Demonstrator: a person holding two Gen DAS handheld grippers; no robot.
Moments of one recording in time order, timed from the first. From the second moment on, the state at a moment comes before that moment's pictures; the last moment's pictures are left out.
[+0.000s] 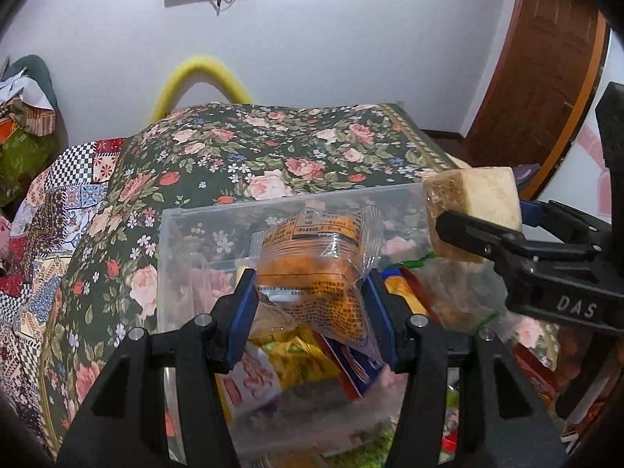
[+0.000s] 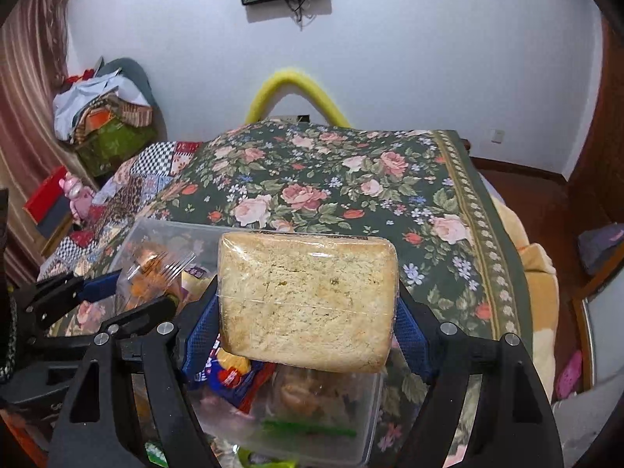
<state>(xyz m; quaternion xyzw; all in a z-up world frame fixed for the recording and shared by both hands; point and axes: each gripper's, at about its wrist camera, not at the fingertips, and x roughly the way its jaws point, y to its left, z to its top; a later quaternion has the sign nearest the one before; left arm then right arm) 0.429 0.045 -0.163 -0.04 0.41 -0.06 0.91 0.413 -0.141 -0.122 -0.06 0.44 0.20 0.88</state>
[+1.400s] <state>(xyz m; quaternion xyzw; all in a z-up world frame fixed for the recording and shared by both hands) 0.320 0.061 -0.107 -0.01 0.38 -0.05 0.92 0.321 -0.194 -0.061 -0.09 0.40 0.19 0.89</state>
